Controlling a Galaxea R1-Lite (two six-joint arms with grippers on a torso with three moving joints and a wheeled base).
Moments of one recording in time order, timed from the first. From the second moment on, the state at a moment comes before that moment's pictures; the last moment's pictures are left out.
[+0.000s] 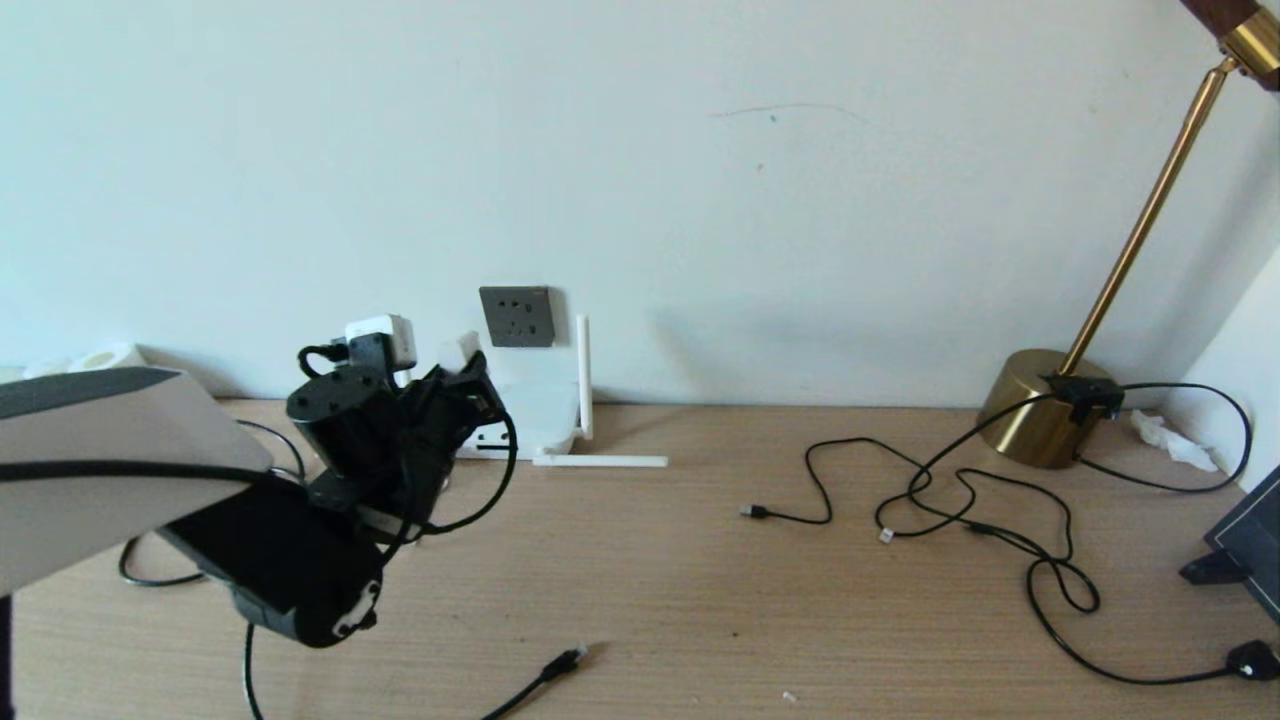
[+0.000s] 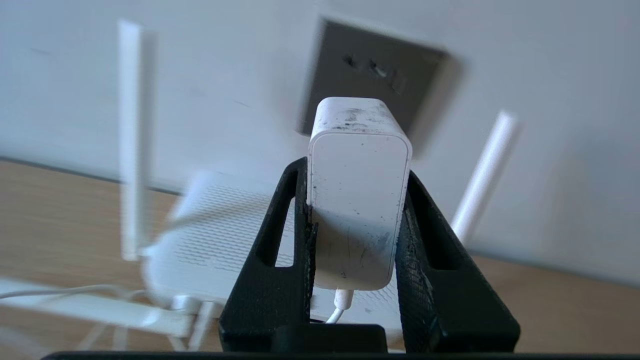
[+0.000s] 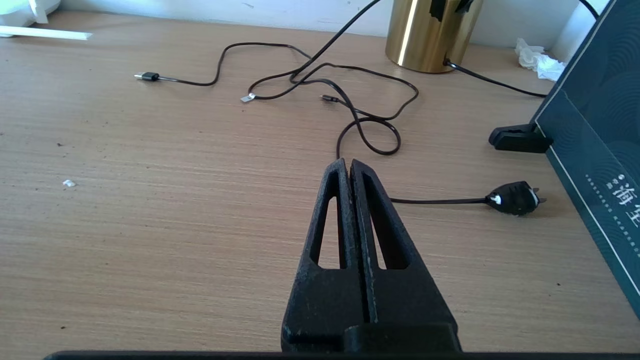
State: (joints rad) left arm -0.34 2.10 -0.77 -1.52 0.33 -0.10; right arm 0.00 0.00 0.00 0.00 0.03 -0.04
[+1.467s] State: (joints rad) left arm -0.26 2.34 -1.11 -1.52 0.17 0.09; right arm 0.00 0.00 0.00 0.00 0.03 -0.04
